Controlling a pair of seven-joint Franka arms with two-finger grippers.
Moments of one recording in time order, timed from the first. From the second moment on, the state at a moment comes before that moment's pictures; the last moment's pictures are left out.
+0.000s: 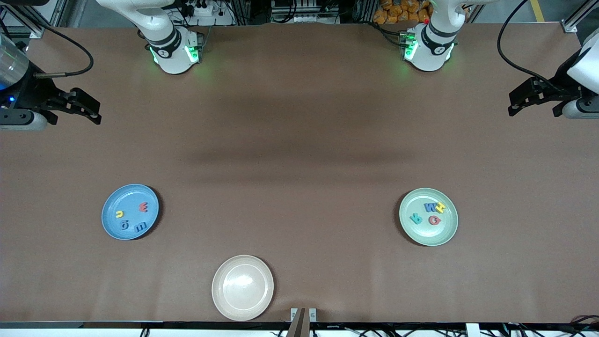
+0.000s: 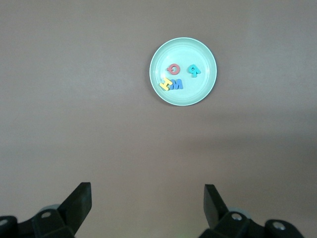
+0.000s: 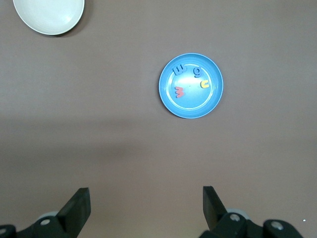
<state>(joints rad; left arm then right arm) -0.04 -0.06 -0.04 -1.60 0.01 1.55 -0.04 0.06 0.00 0.05 -1.52 -0.03 1.51 0.10</state>
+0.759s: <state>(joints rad) -0.04 -0.04 -0.03 -1.60 0.01 1.58 -0.04 0.06 0.00 0.05 -1.52 -0.03 1.51 0.10</state>
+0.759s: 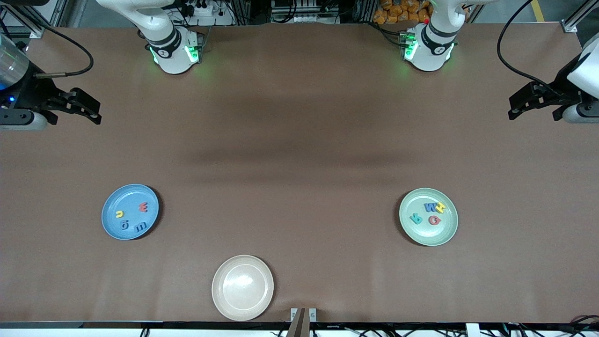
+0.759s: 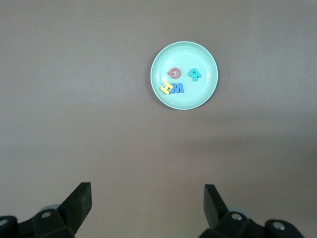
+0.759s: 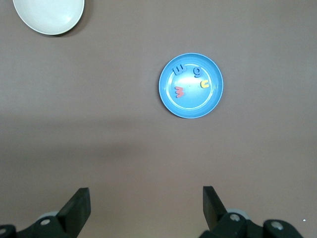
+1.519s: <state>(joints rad) -0.04 -0.02 -0.03 -1.60 0.01 1.60 -0.04 0.06 0.00 0.05 -1.52 -0.03 1.51 0.10</state>
